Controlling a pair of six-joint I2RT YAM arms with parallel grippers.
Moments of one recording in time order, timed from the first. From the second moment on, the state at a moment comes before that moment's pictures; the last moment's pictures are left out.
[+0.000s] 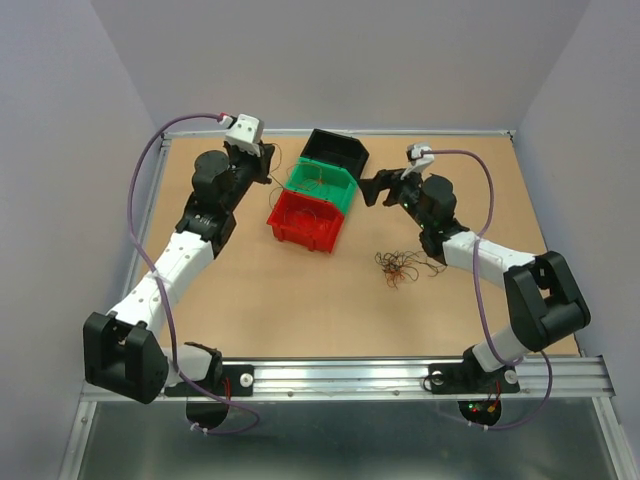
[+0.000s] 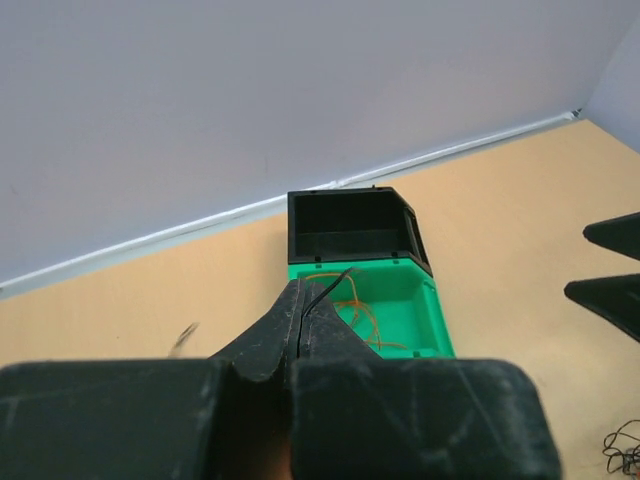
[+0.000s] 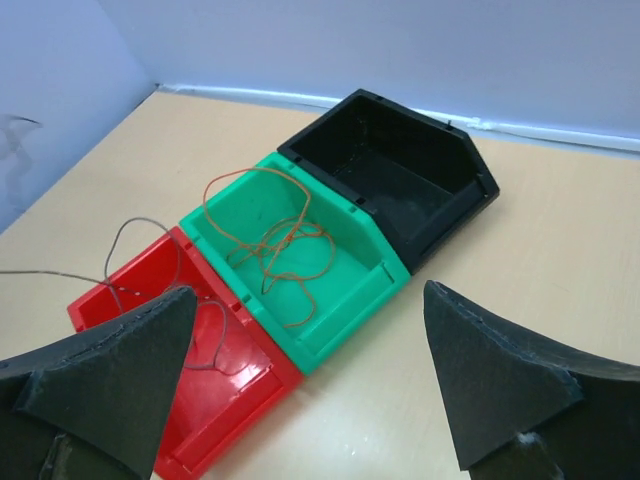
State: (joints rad) left arm -0.34 1.25 1.03 0.25 0.09 -0.01; right arm 0.43 1.53 0.84 0.69 -0.11 0.25
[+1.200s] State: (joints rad) left arm -0.53 1.39 1.13 0.08 0.12 0.19; right arm 0.62 1.63 0.99 0.81 -0.57 0.14
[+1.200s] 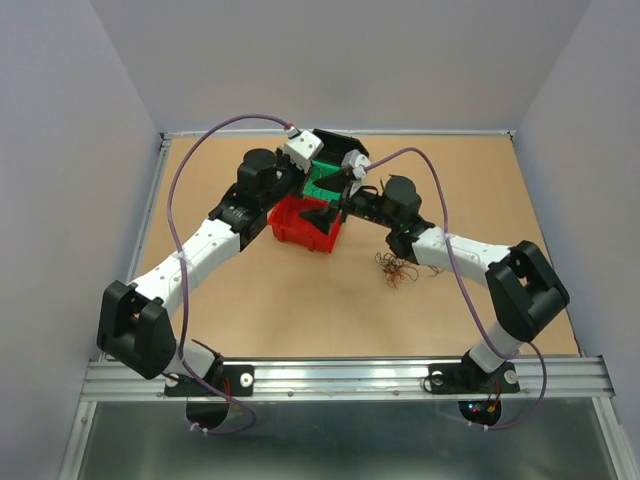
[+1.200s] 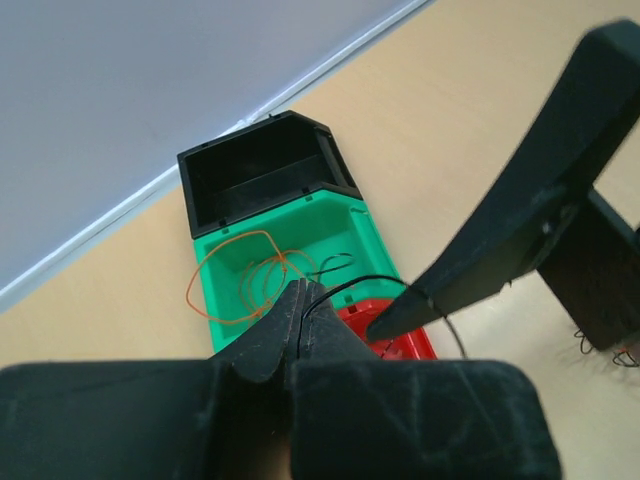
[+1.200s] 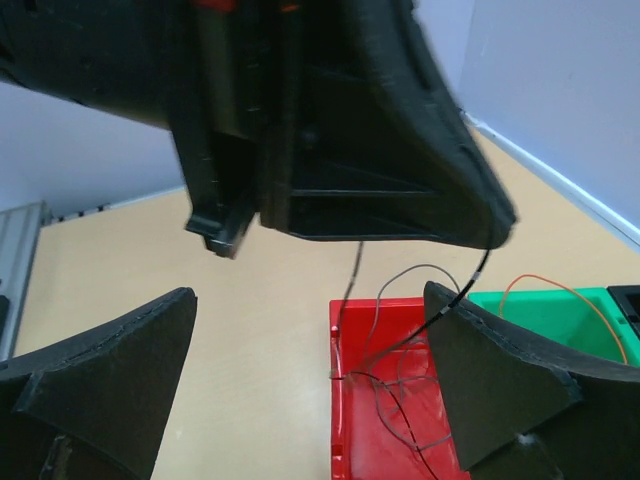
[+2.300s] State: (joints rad) left arm -0.45 1.45 1.20 0.01 0.09 0.07; right arm 0.81 1.78 1.05 0.80 0.17 -0.07
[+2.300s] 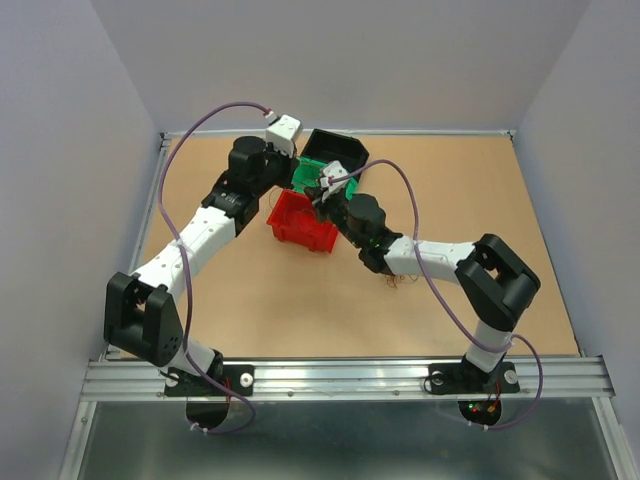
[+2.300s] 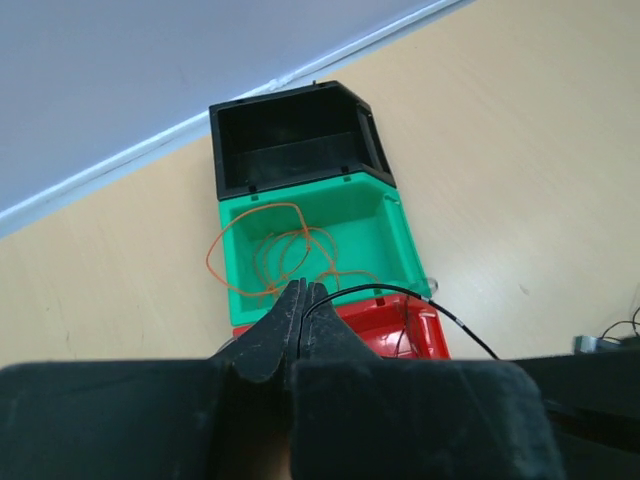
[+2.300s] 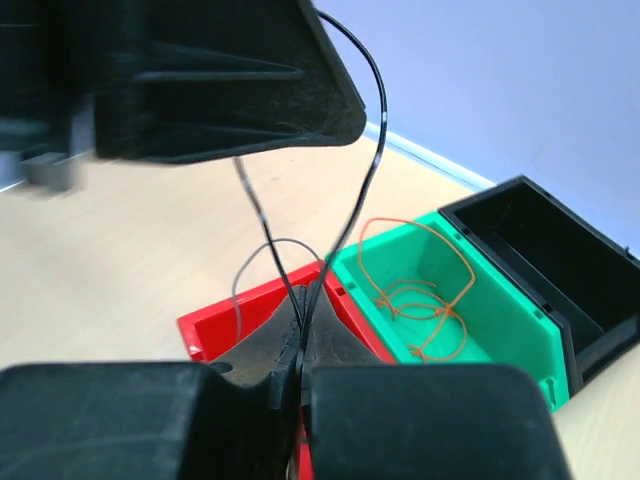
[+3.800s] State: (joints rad) left arm -0.33 1.61 1.26 0.16 0.31 -0.03; right arm 0.43 1.76 1.22 0.69 -0.29 0.52
